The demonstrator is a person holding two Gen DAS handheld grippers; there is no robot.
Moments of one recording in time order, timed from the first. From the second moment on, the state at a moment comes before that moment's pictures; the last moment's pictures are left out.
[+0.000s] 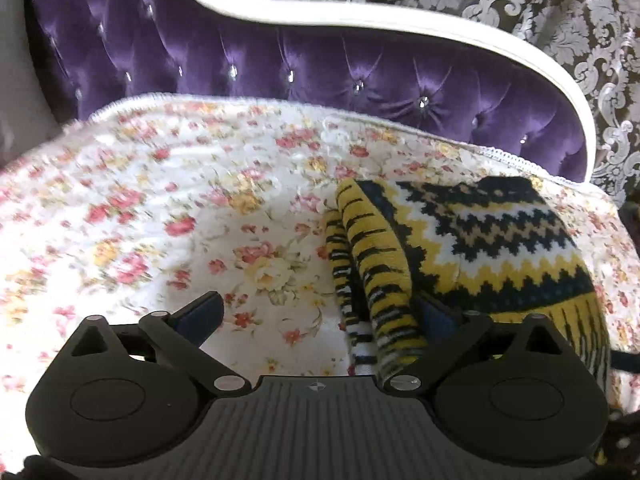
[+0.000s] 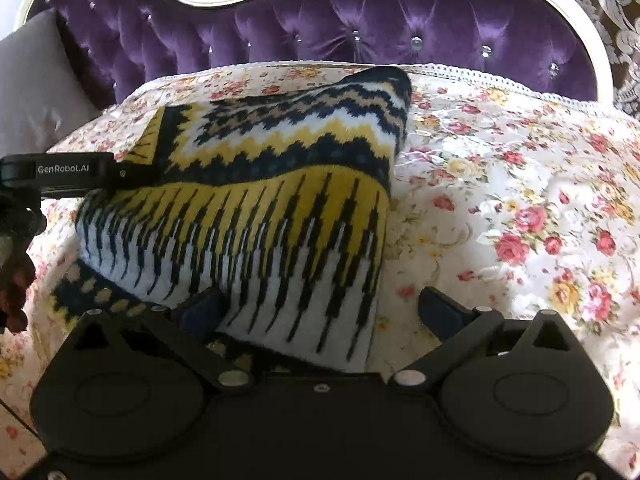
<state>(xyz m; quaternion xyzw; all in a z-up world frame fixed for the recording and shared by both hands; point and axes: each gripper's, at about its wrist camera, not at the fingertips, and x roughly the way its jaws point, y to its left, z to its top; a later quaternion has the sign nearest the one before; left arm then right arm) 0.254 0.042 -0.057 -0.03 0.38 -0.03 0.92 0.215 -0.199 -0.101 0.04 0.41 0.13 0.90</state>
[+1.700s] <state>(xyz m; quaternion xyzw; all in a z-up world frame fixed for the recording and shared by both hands) 0.006 -0.012 0.017 0.00 0.31 0.03 0.95 0.028 -0.203 -0.012 0.07 0.25 0.12 0.96</state>
